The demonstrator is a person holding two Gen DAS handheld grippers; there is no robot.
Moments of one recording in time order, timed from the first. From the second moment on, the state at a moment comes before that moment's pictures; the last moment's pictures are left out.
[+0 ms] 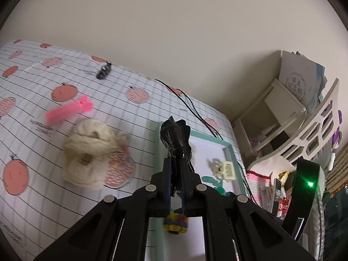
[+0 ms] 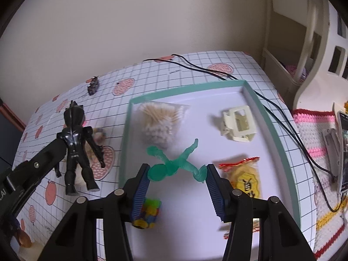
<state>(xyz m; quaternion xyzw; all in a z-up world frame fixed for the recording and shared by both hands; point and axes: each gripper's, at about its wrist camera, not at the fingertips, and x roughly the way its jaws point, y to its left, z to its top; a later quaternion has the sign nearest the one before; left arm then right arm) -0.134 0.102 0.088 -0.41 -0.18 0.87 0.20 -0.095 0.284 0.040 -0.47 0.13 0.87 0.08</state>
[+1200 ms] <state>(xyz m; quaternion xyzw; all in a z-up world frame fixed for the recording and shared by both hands) -0.158 0.164 0.035 -0.49 -0.13 0.84 0.21 -0.099 0.304 0.014 -0.50 0.13 0.85 0.11</state>
